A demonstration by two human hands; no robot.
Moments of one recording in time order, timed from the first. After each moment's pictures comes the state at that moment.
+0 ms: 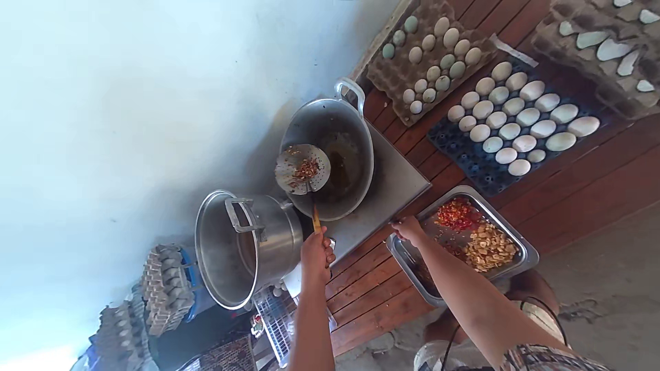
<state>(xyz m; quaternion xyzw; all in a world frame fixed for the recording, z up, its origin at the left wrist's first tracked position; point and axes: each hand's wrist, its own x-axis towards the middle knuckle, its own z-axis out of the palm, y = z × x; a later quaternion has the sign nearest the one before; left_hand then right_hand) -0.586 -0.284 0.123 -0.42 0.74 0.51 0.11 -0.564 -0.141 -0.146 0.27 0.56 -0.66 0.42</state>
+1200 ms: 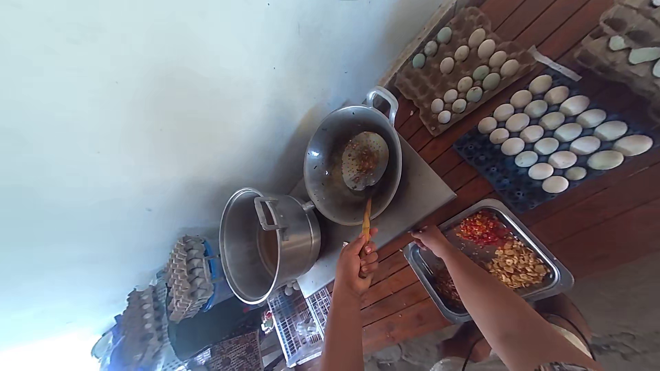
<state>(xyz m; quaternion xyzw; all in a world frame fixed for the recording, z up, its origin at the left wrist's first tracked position) -0.575 -0.263 0.135 -0.40 0.53 0.71 0.24 -0.563 -0.140 -0.150 0.28 0.52 -0.70 0.41</state>
